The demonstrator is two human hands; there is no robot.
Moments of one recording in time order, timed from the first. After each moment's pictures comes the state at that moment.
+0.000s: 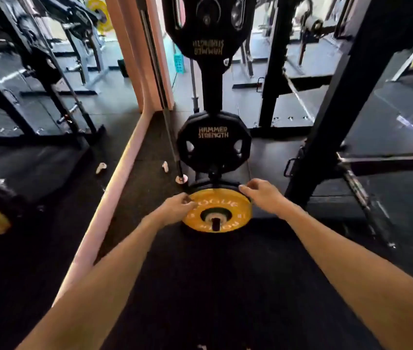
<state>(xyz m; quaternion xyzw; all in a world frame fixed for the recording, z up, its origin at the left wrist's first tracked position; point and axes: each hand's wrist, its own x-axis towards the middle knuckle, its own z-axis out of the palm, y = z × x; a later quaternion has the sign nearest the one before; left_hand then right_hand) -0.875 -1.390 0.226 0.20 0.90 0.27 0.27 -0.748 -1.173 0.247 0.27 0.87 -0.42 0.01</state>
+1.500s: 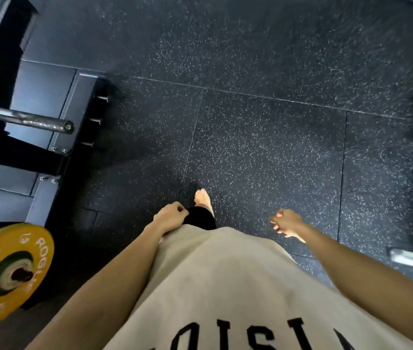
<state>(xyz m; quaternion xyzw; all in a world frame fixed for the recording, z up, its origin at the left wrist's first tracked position) -0.290 -1.154 0.006 0.60 0.62 -0.21 0.46 0.023 -1.289 -0.014 0.80 0.22 -0.55 0.01</state>
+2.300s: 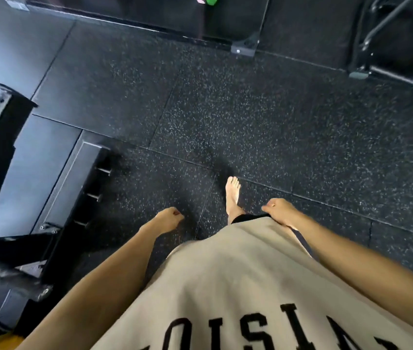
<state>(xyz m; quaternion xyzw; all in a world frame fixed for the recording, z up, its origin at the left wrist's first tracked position) -0.138 -0.609 -0.020 0.54 0.65 -0.20 0.49 0.188 -0.676 -0.012 0.79 0.36 -0.49 0.04</state>
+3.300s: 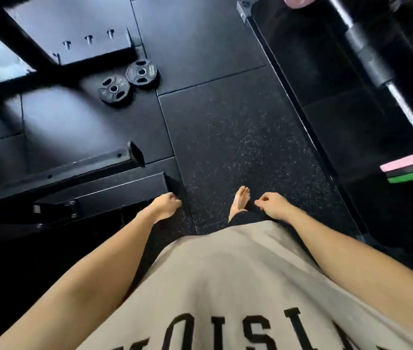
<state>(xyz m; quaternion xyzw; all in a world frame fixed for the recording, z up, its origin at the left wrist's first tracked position) -0.381 -0.041 -0.001 0.21 0.84 0.06 0.49 -0.130 0.165 0.004 0.52 0.69 -0.44 0.24</state>
